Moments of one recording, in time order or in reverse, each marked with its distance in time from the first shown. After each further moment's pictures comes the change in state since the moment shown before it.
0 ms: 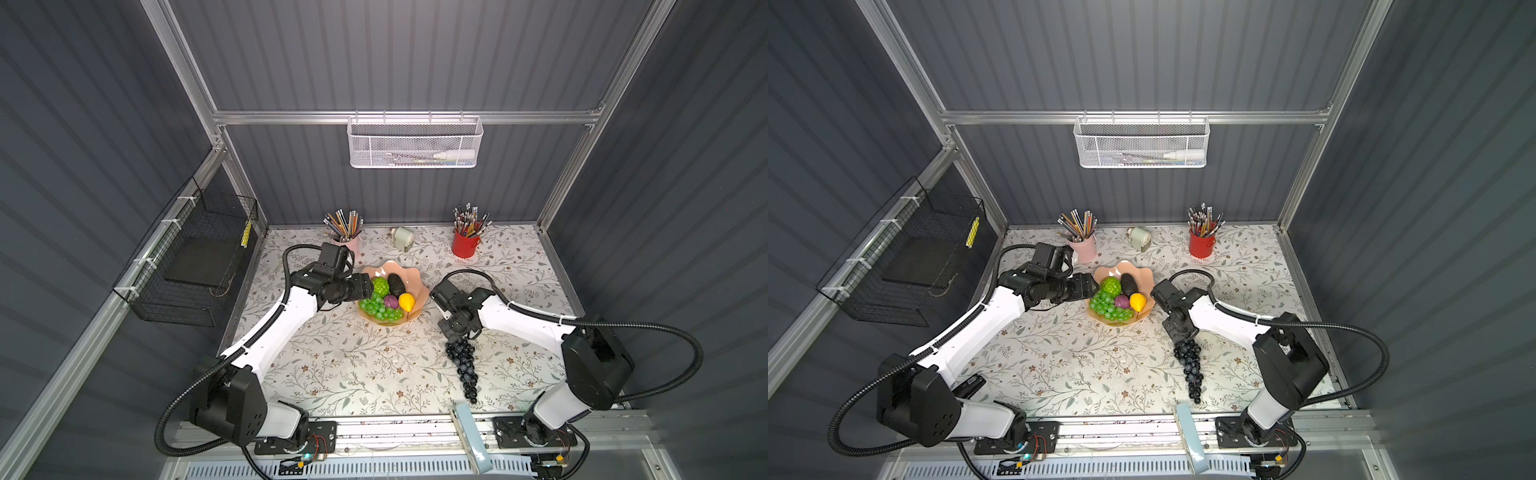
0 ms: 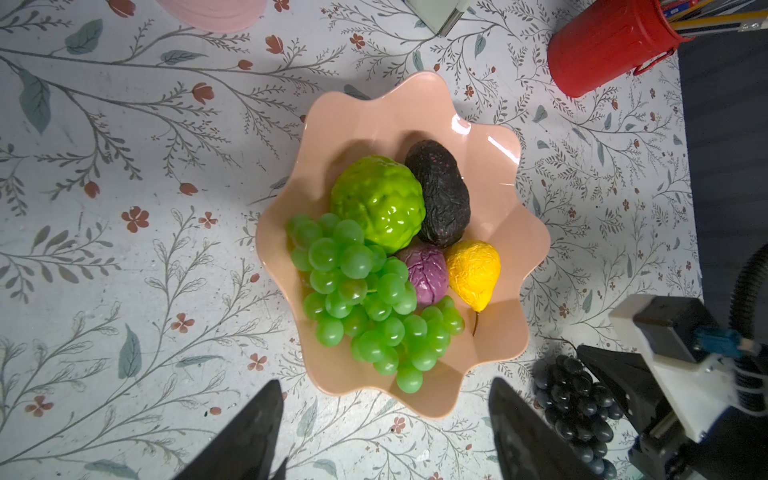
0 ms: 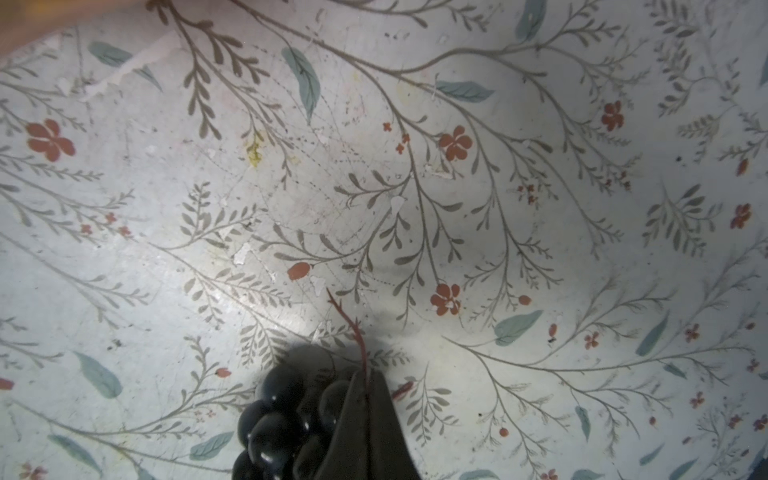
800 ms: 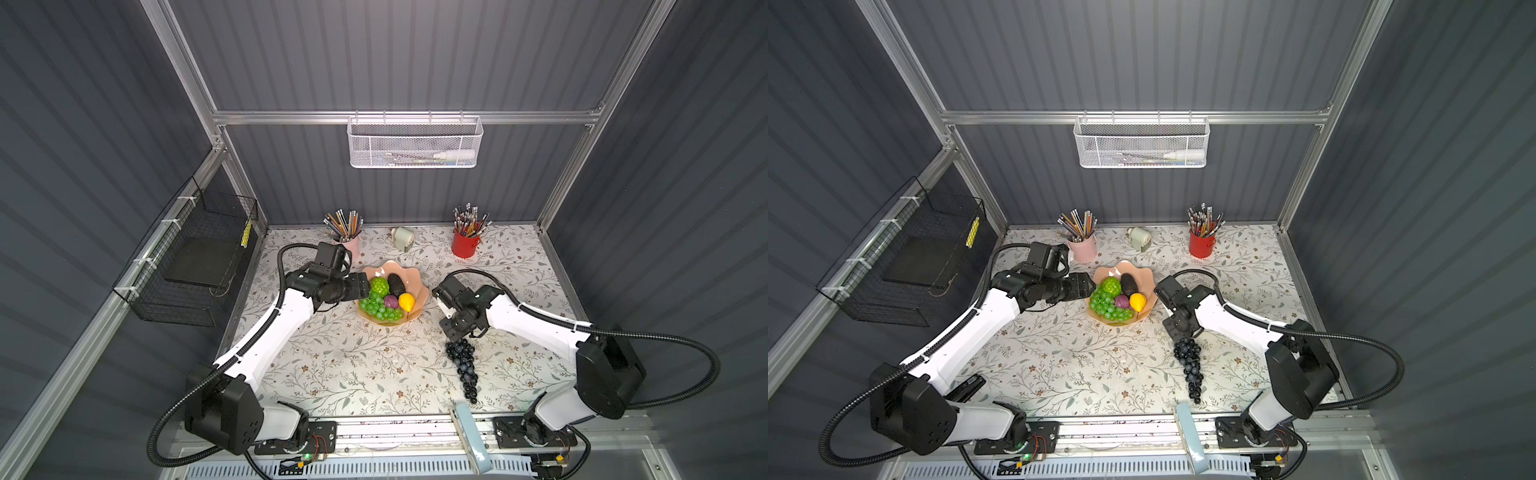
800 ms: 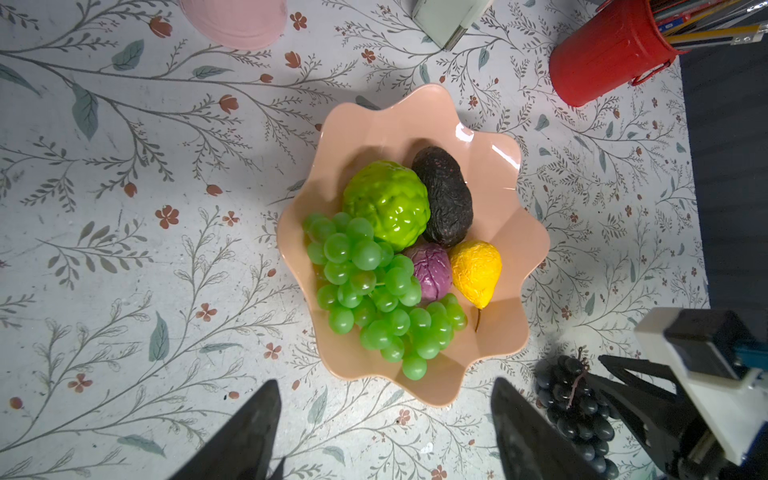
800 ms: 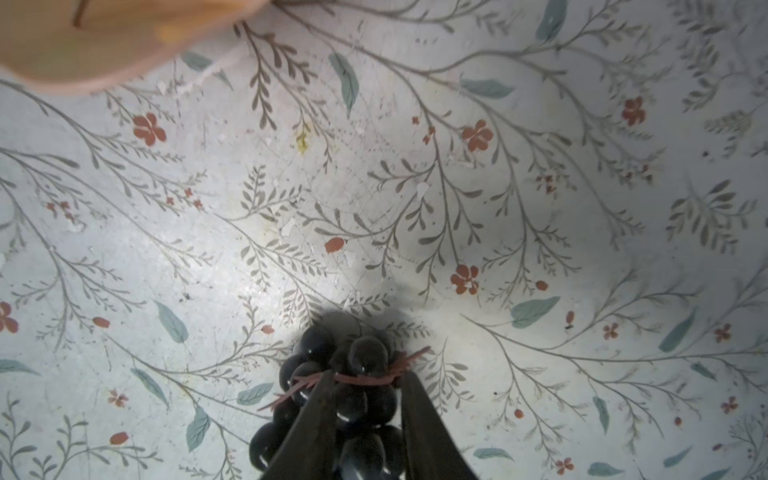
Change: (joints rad) left arm 0.000 -0.037 0.015 -0.041 -0.033 0.000; right arm -0.013 -0.025 0.022 -0.069 -0.105 -0.013
